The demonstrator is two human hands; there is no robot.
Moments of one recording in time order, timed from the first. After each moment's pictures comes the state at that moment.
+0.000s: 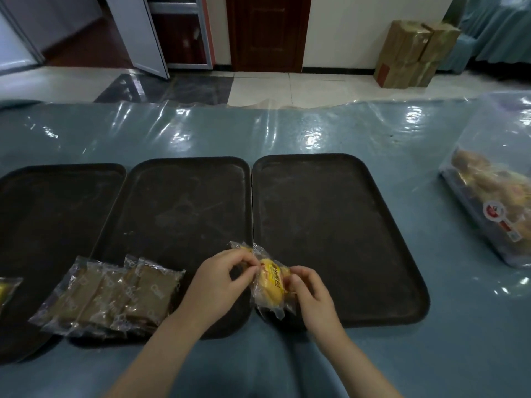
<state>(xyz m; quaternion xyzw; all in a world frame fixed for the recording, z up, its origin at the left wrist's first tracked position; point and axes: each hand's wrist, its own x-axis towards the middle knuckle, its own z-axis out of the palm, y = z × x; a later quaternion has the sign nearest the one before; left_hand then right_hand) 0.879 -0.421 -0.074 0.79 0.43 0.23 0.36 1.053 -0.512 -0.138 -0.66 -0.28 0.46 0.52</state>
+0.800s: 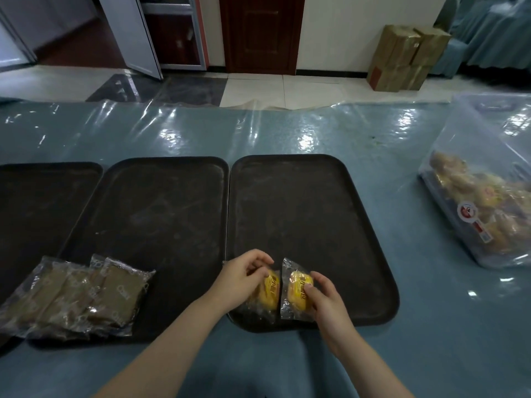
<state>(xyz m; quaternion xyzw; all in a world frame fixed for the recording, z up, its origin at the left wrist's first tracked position) 0.969 -0.426 -0.132 0.72 0.42 0.18 0.52 1.145 -0.541 -0.177 -0.64 -0.12 0.51 0.55</state>
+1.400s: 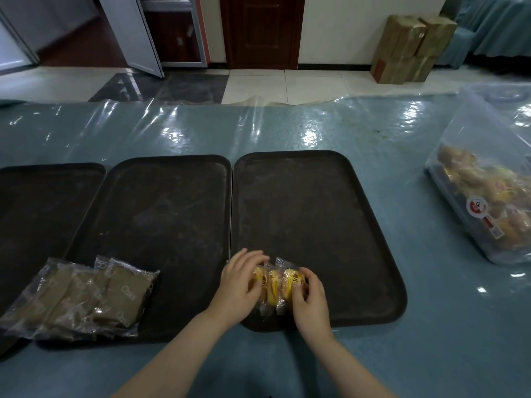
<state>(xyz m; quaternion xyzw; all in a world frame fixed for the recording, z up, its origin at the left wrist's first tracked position) 0.958 -0.430 -0.174 0.83 0.43 0.16 0.33 1.109 -0.525 -0.203 -0.77 -0.30 0.35 0.44</state>
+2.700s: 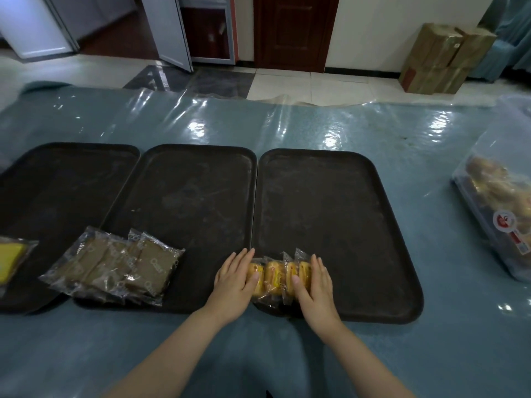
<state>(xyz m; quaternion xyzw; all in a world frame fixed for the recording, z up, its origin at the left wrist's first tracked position) 0.907 -0.448 -0.188 0.77 0.53 0.08 0.34 1.102 -0.531 -0.196 -0.75 -0.46 0.37 0.30</state>
